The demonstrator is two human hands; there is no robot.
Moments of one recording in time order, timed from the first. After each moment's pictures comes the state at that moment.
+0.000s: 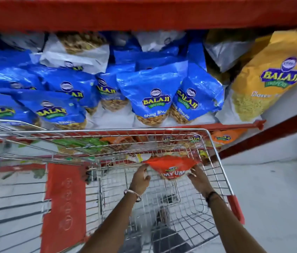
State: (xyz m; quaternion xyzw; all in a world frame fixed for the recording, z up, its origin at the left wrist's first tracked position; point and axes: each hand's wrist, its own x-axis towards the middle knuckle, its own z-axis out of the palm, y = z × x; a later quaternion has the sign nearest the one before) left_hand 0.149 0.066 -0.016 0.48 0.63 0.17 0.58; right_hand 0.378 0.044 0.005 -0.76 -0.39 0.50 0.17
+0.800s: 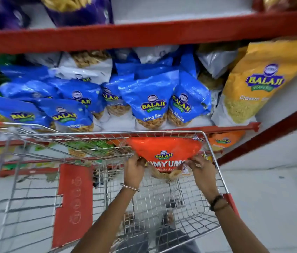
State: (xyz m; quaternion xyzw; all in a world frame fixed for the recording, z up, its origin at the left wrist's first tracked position) left_hand 0.149 0.074 0.082 0.52 0.65 0.38 0.40; right_hand 0.359 0.044 0.102 -0.72 -0.47 0.37 0.36
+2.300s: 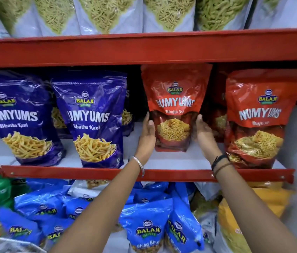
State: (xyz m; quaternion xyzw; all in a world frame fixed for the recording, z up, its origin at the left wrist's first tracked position) left_hand 0.222 0.367 0.404 0.59 0.46 0.57 0.35; right_hand 0.401 0.373 0.412 -0.51 -0.50 0.38 0.59
